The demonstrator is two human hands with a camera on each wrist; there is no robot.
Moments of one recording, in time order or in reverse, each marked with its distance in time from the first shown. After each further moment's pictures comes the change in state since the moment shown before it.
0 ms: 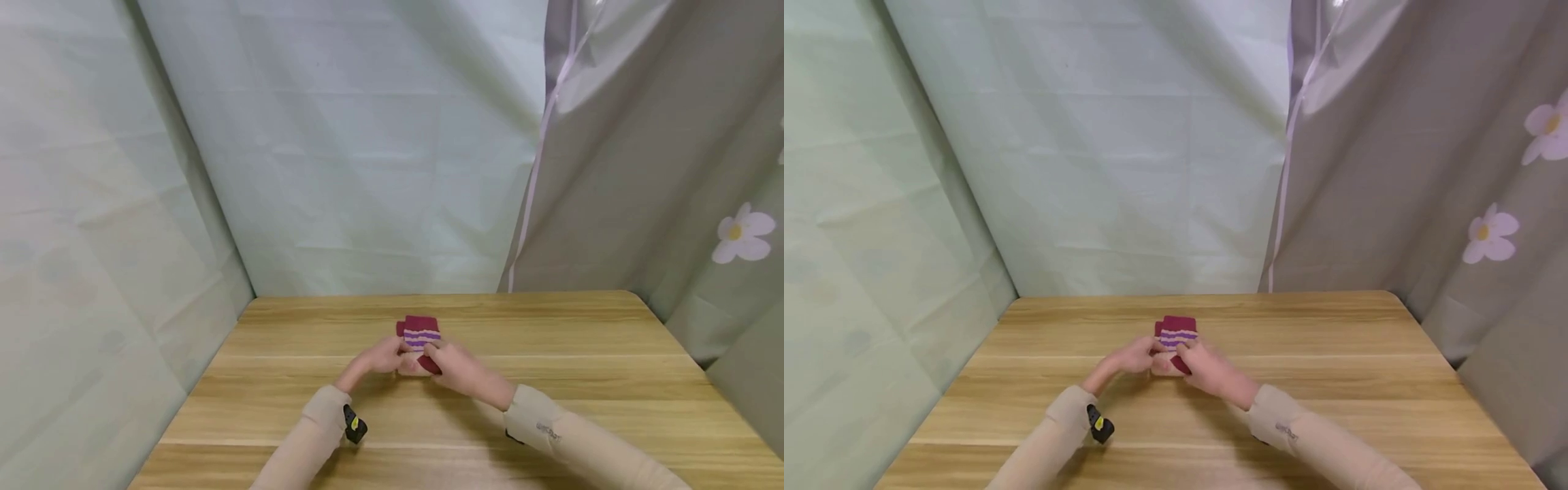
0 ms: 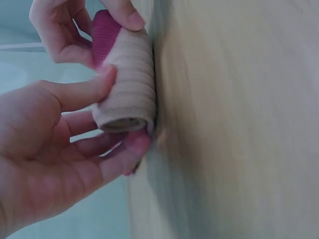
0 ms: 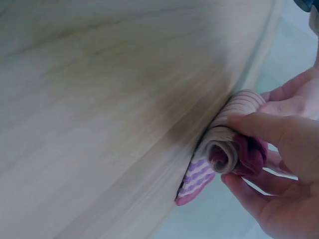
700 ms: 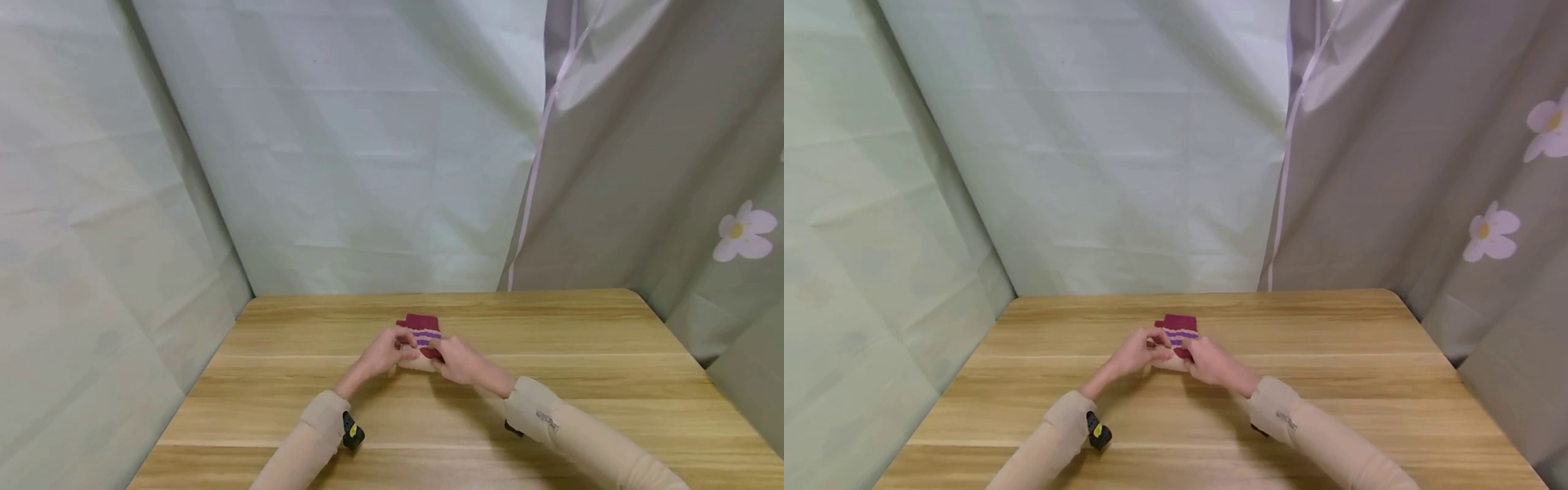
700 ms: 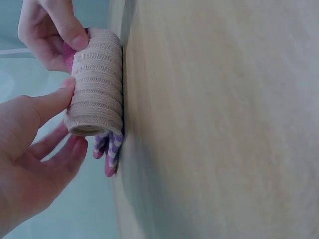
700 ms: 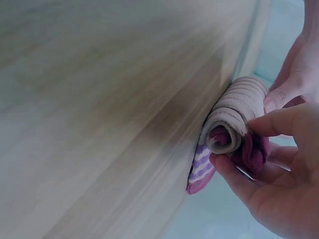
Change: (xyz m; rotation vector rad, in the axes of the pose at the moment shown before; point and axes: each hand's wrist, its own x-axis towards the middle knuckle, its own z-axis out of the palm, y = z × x) left_hand 0.004 -0.005 0.009 -0.028 0.287 0.116; right_hand 0.007 0.016 -0.001 0.246 -0.038 0.063
